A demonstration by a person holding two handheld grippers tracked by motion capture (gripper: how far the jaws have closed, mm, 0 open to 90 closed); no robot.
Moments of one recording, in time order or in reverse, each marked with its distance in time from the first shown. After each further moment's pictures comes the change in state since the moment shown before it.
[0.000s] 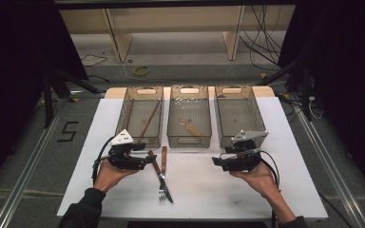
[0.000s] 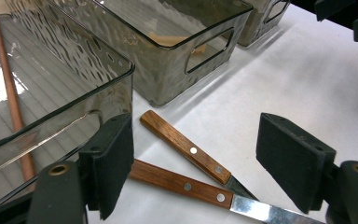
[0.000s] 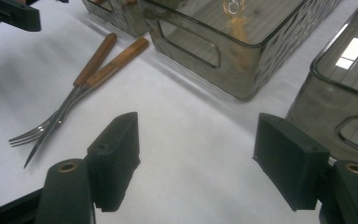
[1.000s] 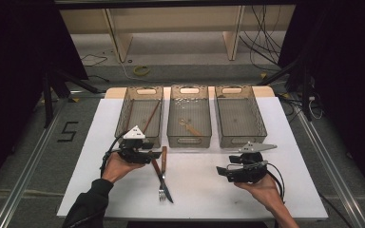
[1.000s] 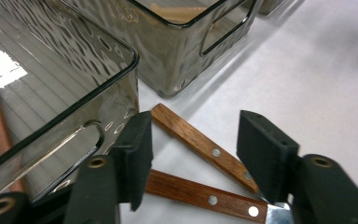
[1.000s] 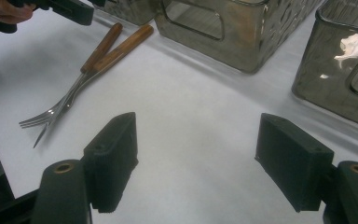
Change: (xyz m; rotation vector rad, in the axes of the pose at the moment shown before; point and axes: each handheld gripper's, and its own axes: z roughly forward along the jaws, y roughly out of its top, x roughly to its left) left arm 0.011 0.009 0.034 0.131 0.015 0.061; right arm 0.001 -0.034 -0.006 -0.036 0.019 0.034
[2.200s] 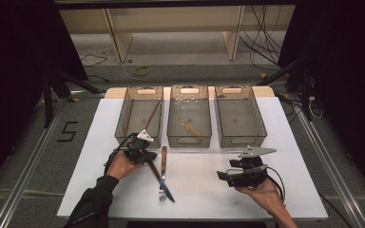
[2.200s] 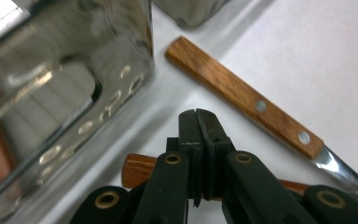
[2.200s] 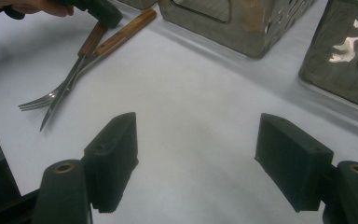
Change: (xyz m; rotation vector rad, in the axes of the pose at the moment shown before) left arm 0.008 -0.008 0.025 0.267 0.037 0.010; right arm 0.005 -0.008 -0.001 0.025 -0.008 -0.020
